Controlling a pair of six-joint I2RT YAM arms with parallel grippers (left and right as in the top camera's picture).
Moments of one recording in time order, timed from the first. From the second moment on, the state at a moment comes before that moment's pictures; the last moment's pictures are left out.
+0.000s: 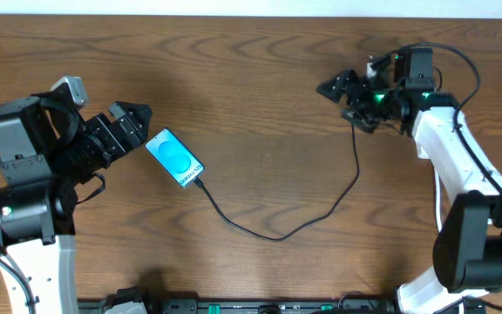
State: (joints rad) left arm 0.23 1.07 1.24 -0.89 0.53 -0.44; right arm 0.03 1.77 1.30 -0.51 -0.64 0.64
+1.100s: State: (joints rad) left arm 0.23 1.24 1.24 -0.90 0.53 -0.44; right arm -0.59 2.14 2.01 -1.31 -0.60 -0.20
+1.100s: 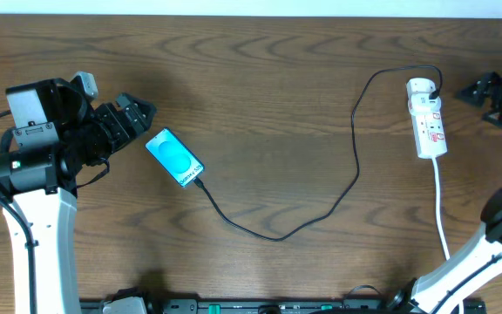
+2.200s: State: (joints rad) left arm 0.23 1.24 1.24 -0.91 0.53 -0.44; right arm -0.47 2.35 2.07 -1.17 -0.52 -0.27
